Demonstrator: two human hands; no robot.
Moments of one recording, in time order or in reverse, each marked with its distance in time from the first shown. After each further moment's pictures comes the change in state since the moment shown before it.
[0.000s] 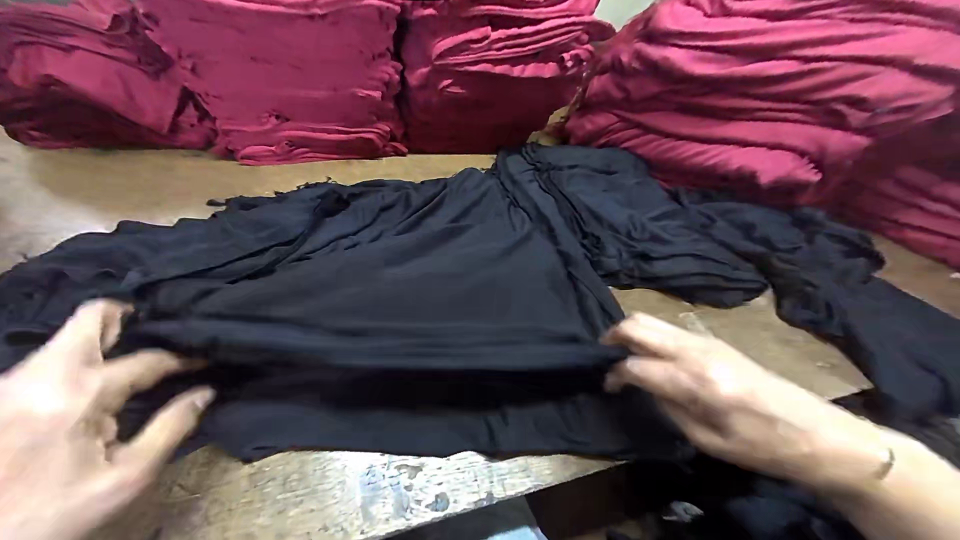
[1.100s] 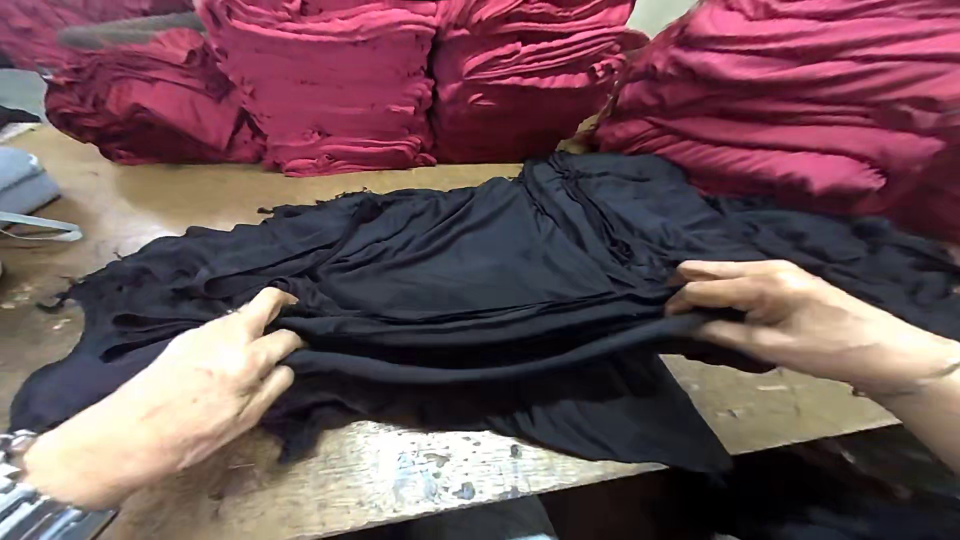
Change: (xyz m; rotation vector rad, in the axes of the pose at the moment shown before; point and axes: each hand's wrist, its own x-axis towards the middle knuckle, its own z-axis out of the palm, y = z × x) left_hand 0.029 -0.024 0.028 0.157 0.071 0.479; right_hand 0.019 0.067 -0.028 0.086 0.067 0.069
